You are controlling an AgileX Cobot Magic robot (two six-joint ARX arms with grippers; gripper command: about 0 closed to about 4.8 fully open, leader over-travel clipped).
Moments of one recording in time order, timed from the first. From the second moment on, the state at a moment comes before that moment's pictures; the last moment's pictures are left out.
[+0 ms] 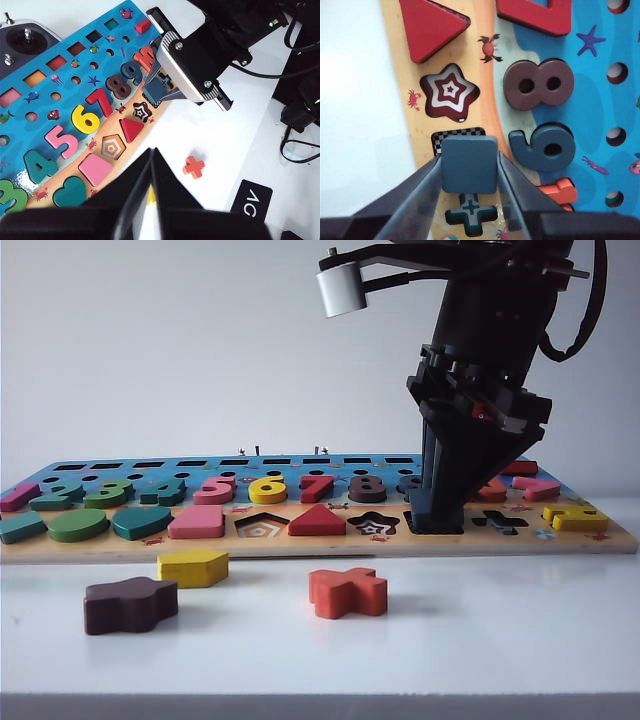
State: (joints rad) left arm -0.39 0.84 0.91 -0.73 0.68 0.16; right arm 0.73 1.50 1.07 -0.70 0.10 -0.81
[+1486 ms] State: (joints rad) left arm -0.39 0.84 0.91 -0.73 0.68 0.16; right arm 0.68 1.15 1.06 -0.61 -0.02 -0.33
